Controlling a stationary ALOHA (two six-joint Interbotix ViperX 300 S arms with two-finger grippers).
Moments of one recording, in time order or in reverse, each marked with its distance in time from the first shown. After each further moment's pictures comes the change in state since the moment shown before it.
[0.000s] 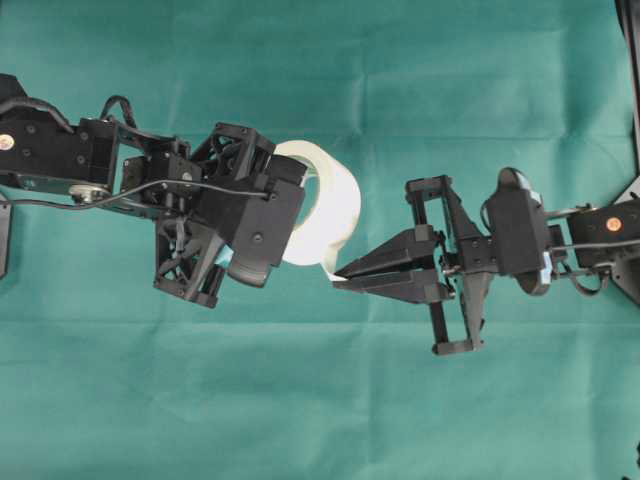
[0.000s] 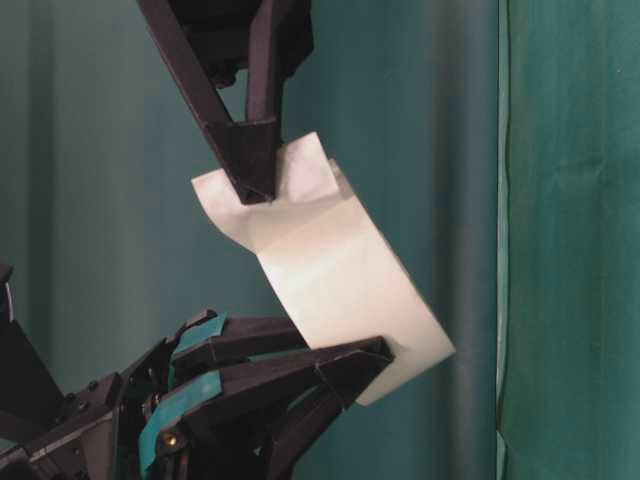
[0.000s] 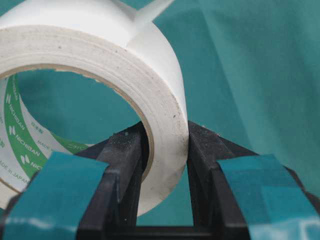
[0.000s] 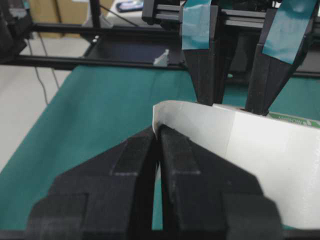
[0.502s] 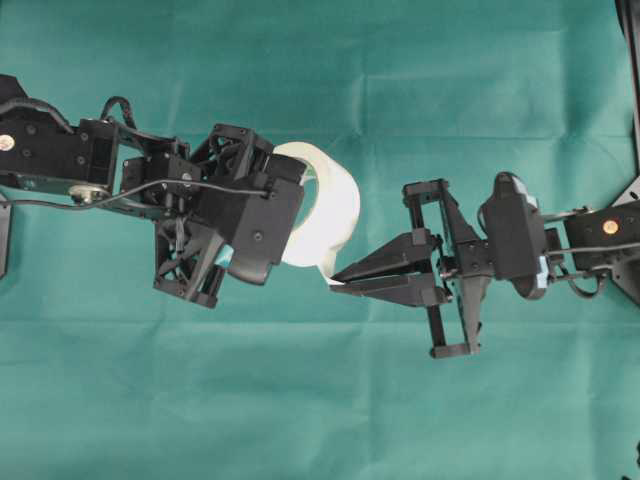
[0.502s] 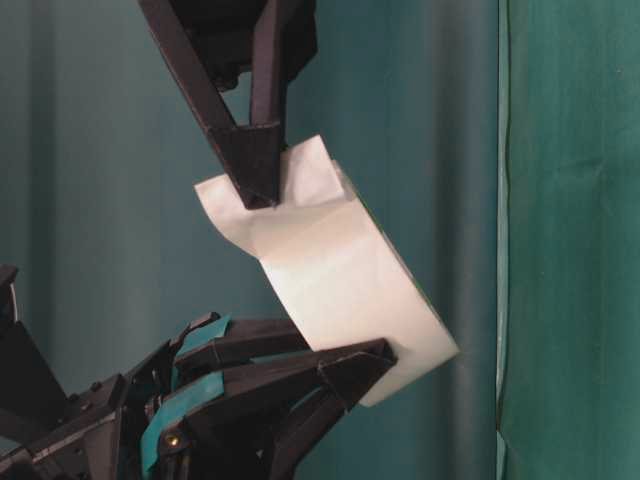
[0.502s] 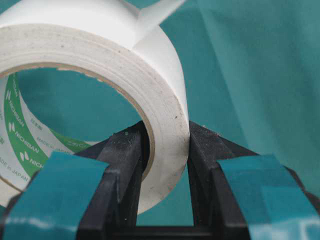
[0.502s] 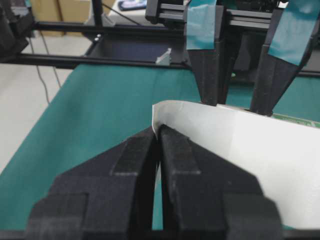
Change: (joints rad) left arm 0.006 0.000 0.003 -0.002 0.000 -0.017; right arm 0.011 0.011 -0.008 0.000 0.000 0.000
